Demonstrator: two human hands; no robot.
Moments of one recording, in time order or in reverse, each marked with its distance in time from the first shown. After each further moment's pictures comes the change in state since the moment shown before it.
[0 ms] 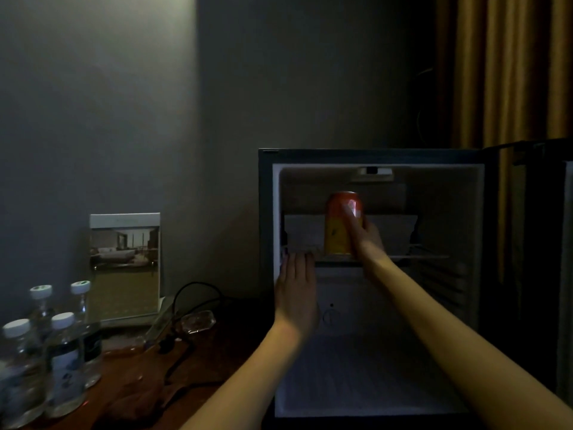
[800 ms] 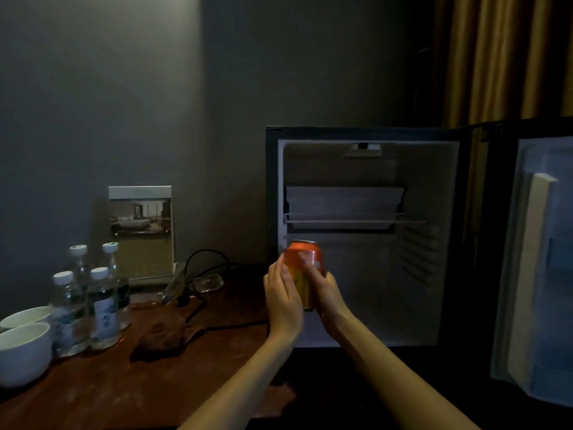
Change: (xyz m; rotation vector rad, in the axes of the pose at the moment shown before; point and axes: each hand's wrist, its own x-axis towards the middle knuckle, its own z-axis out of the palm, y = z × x) left_hand -0.101 0.011 0.004 -1.189 0.368 -0.478; right_hand -0.157 0.054 0.023 0.217 -0.244 0.403
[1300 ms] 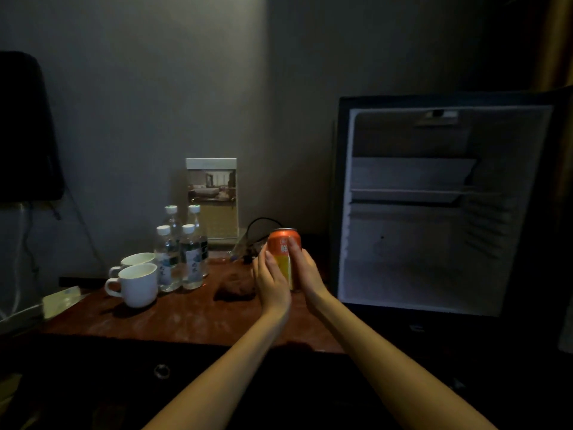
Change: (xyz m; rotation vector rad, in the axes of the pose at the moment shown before) left_hand -0.013 -0.020 -0.136 0.150 0.307 -0.105; right_hand -0.024 0.064 0.131 -0.098 -0.151 0.003
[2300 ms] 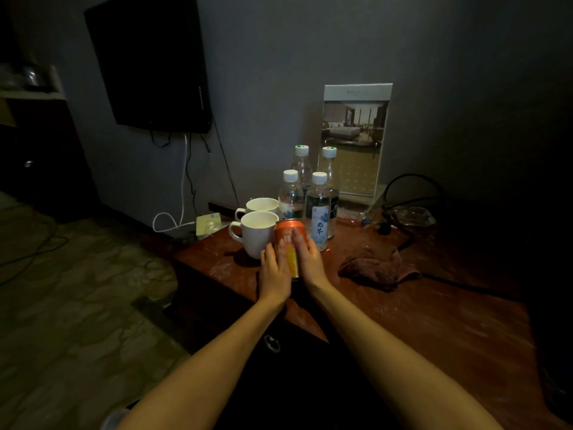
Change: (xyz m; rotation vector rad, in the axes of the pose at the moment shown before) left_hand 0.138 -0.171 -0.174 0.362 0.154 -0.251; right_hand 0.125 0.176 0.219 0.162 -0.347 0.161
